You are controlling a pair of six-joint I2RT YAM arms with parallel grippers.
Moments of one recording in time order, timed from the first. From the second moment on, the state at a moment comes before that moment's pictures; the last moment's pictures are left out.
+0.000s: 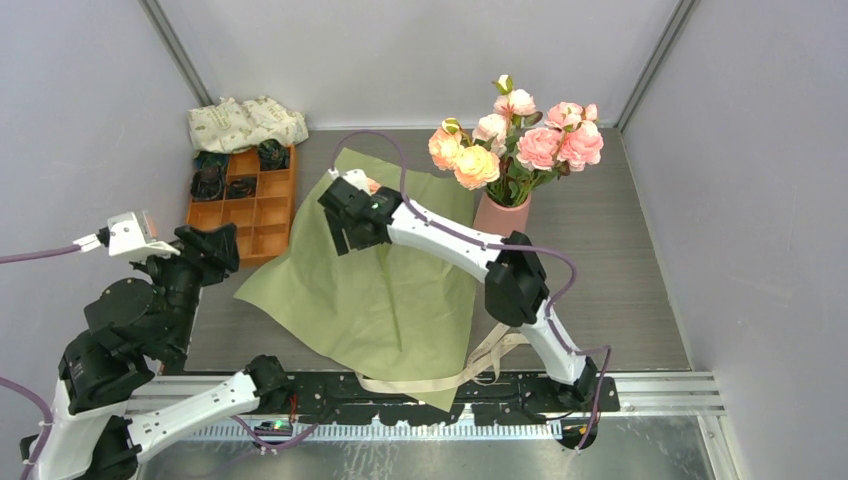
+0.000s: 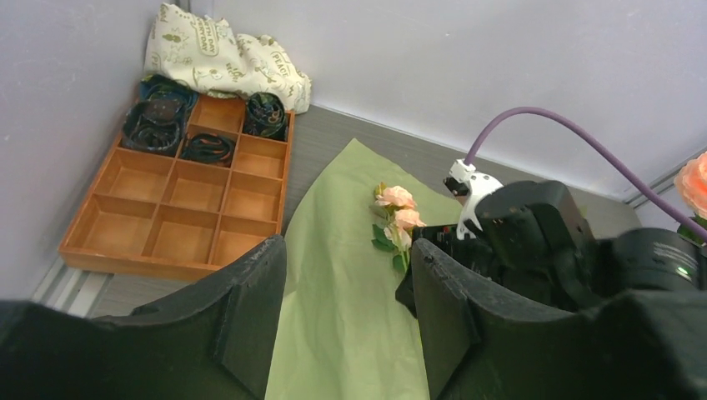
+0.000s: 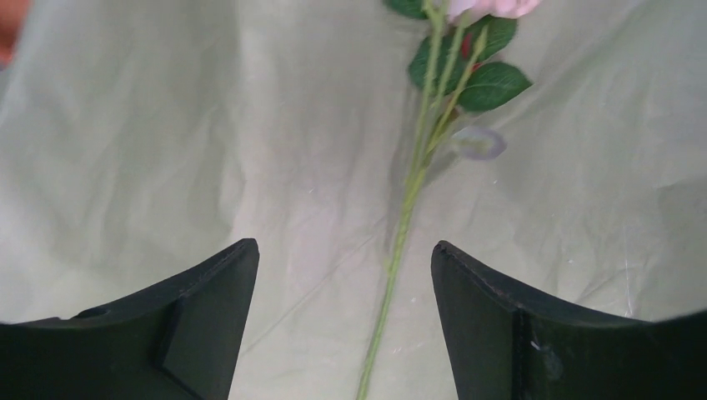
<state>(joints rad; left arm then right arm) -0.96 0.48 1.25 -0.82 -1.02 -0.38 1.04 2.20 2.10 -0.88 0.33 0.53</state>
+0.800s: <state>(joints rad) -0.96 0.50 1.23 -0.83 -0.99 -0.39 0.85 2.50 2.30 -0.92 0.24 0.58</state>
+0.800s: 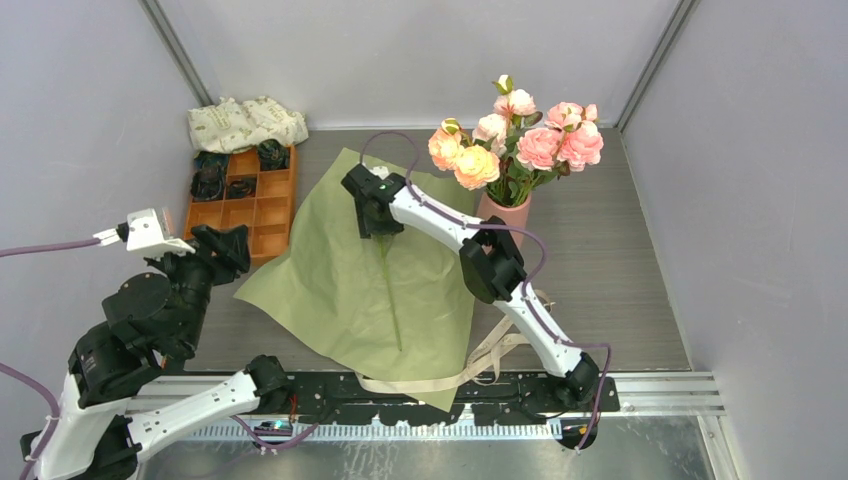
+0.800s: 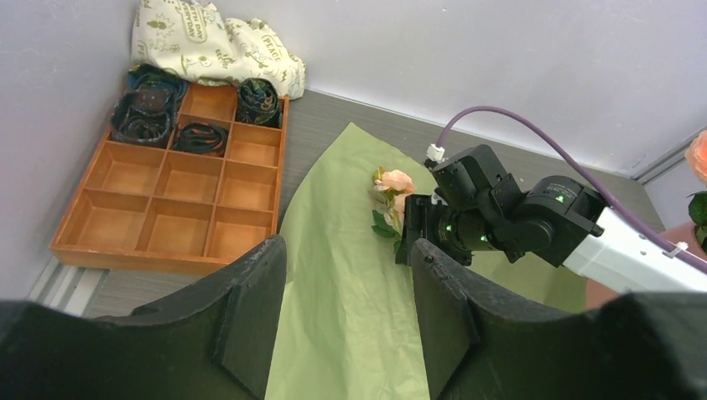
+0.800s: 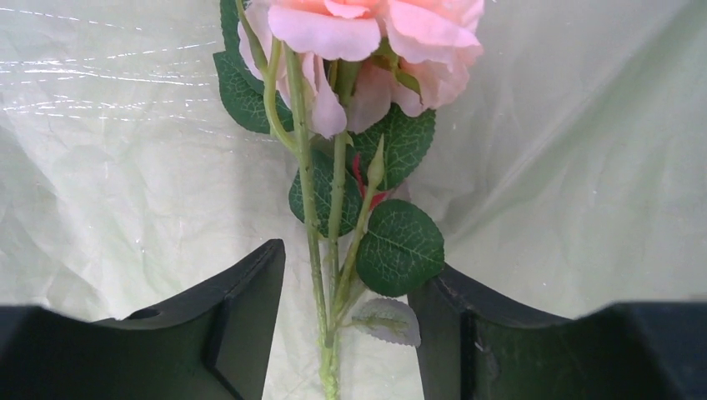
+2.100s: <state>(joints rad) -0.96 0.49 1.21 -0.83 -0.98 -0.39 1.16 1.98 2.14 -0.88 0.48 0.49</state>
